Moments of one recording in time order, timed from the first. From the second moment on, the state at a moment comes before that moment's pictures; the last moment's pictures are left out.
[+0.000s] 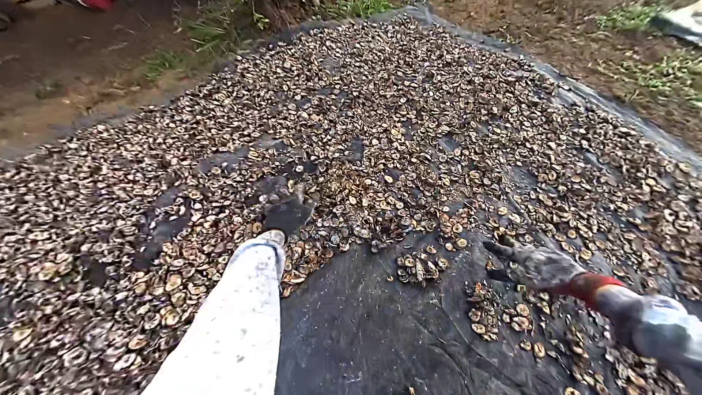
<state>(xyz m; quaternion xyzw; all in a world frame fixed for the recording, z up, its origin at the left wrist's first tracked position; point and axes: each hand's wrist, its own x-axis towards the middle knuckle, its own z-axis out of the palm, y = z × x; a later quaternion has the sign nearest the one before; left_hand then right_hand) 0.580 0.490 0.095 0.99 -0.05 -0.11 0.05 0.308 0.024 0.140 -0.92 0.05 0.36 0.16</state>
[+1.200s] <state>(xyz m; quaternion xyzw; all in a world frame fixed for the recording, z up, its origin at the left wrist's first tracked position) 0.481 0.457 0.122 0.75 0.04 -0.19 0.64 0.351 0.212 0.113 -0.57 0.31 -0.01 0.77</state>
